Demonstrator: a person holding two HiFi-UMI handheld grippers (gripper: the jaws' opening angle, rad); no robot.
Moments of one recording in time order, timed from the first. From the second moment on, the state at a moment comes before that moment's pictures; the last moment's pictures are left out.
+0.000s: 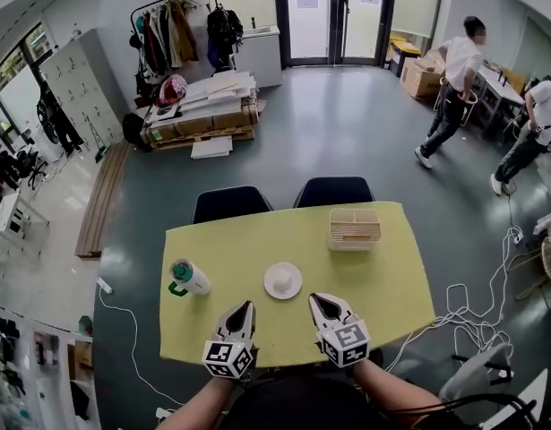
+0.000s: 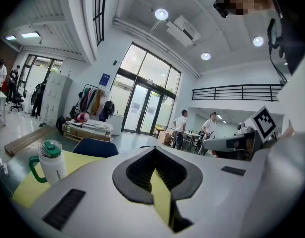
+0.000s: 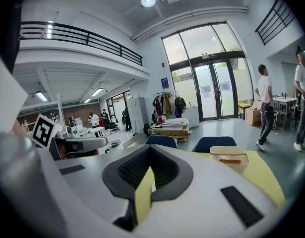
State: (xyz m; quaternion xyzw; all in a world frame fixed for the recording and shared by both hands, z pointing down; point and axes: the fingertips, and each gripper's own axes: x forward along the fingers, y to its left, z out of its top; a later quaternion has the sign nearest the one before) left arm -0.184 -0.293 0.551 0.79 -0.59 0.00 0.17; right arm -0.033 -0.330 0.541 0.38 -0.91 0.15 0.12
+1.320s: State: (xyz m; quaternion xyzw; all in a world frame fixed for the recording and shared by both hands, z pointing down) left arm -0.164 -0.286 0.545 0.80 -0.57 0.01 0.18; right arm -0.024 -0.323 0.534 0.40 -0.90 0.12 0.12
